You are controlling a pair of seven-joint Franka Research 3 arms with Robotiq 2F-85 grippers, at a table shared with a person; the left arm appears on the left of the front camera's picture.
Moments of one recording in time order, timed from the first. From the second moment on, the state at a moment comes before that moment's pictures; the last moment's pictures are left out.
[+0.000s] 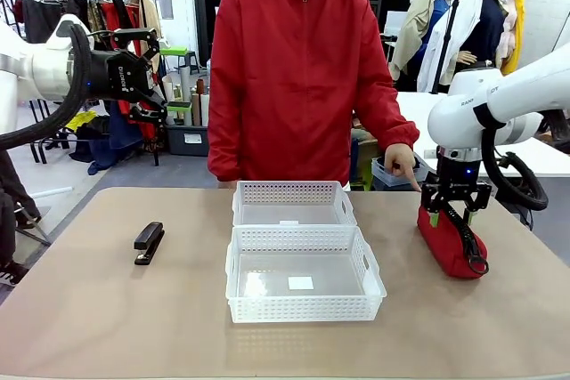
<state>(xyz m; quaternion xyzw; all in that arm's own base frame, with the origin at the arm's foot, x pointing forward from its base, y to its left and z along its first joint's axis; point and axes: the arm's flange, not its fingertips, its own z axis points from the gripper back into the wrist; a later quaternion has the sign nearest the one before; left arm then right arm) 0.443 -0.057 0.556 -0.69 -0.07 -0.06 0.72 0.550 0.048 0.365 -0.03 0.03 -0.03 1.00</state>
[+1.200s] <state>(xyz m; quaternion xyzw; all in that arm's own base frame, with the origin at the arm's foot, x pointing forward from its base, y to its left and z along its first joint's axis) 0.443 -0.057 0.556 -0.69 -0.07 -0.06 0.72 0.534 0.053 0.408 0.01 0.05 -0.06 1.00</state>
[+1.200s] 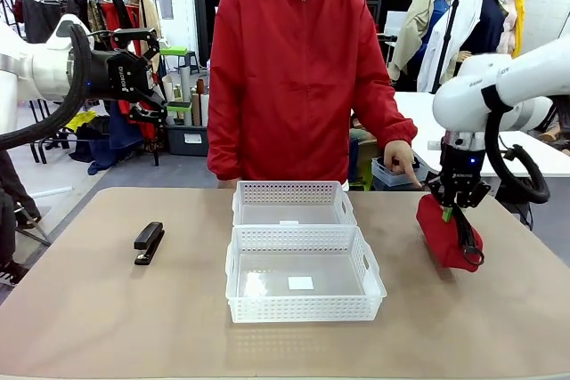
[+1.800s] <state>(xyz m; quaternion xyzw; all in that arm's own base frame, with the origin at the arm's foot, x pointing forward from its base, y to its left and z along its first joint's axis) 0.443 -0.057 0.556 -0.69 -0.07 -0.06 0.72 0.501 0.069 0.582 0.08 0.04 -0.04 1.00</state>
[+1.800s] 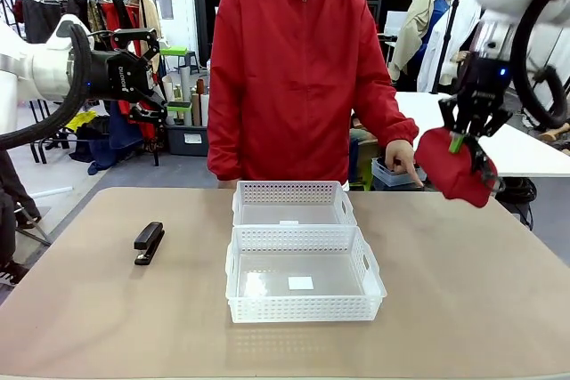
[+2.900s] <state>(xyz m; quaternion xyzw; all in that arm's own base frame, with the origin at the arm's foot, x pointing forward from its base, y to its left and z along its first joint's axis) 0.443 -0.057 0.556 -0.69 -0.07 -0.06 0.72 0.500 0.078 0.717 0.05 -0.05 -0.03 1.00</state>
